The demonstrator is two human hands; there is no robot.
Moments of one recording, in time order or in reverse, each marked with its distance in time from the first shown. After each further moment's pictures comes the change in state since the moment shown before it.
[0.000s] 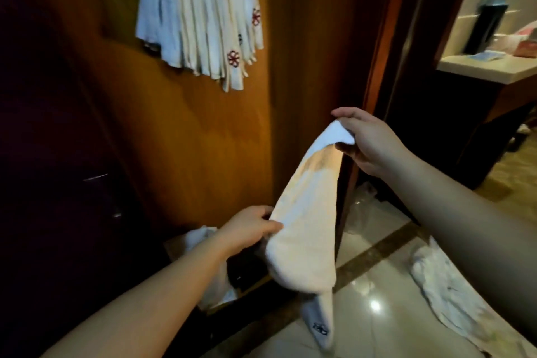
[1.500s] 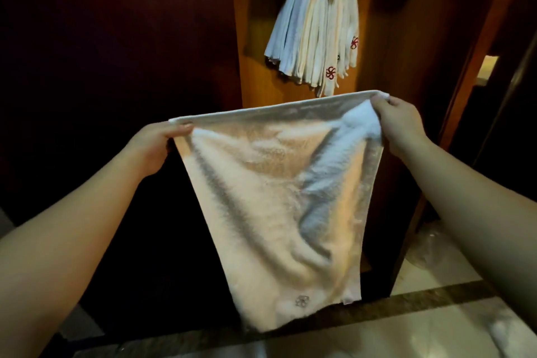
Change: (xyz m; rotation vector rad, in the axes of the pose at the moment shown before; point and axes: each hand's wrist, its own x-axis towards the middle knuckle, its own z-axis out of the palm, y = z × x) left_hand -0.315 -0.020 -0.182 -0.543 0.769 0.171; right_hand -0.110 -0.039 0.075 -0.232 0.007 -0.299
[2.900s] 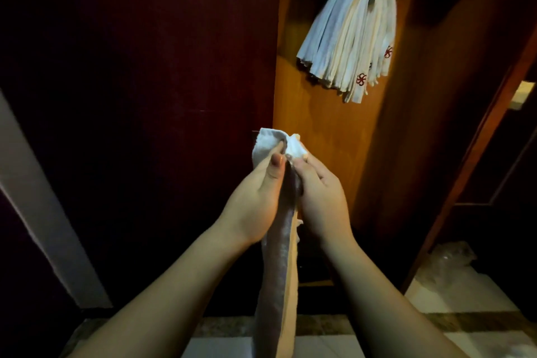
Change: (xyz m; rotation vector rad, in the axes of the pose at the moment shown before) left_hand -0.166 -0.037 0.094 0.344 -0.183 0.358; right_hand -0.240 -0.054 0.086 0.369 -0.470 -0.069
